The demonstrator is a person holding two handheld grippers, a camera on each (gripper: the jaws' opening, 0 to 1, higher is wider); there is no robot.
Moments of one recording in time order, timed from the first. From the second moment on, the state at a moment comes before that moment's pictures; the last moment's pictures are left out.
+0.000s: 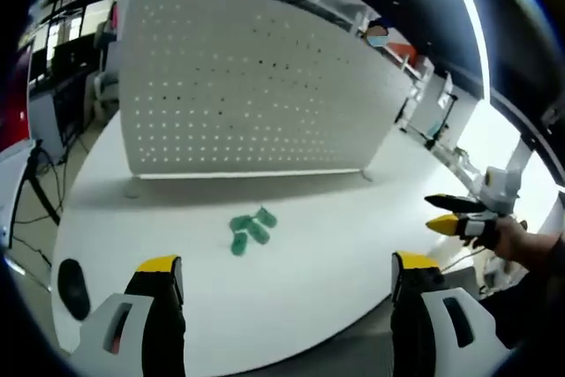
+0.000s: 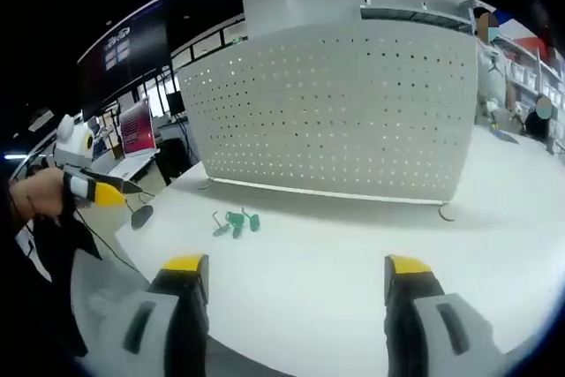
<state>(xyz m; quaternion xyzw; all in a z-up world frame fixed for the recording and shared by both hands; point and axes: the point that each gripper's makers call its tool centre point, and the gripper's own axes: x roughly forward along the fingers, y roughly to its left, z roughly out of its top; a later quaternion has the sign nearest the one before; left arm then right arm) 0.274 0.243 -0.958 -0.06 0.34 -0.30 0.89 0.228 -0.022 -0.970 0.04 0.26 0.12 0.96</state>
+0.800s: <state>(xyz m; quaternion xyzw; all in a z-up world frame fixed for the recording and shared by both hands) 0.252 0.251 -0.956 -0.07 0.34 -0.28 0.90 0.222 -0.022 -0.960 0.05 0.26 0.13 0.96</state>
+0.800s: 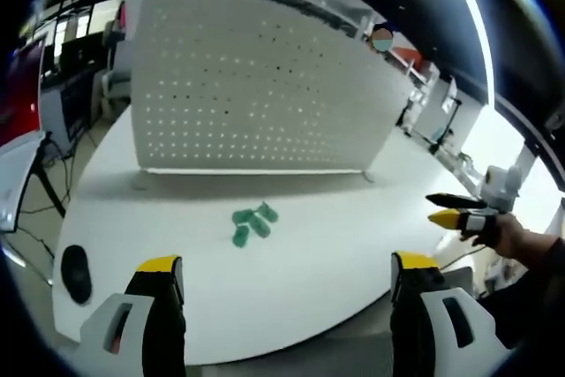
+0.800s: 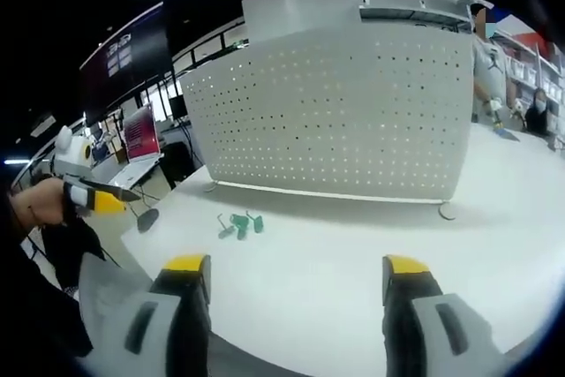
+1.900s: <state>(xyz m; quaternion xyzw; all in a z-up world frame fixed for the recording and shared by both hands) 0.225 0.283 -0.959 -0.07 0.35 -0.24 0.90 0.224 -0.008 -0.971 0.05 0.27 0.15 0.95</state>
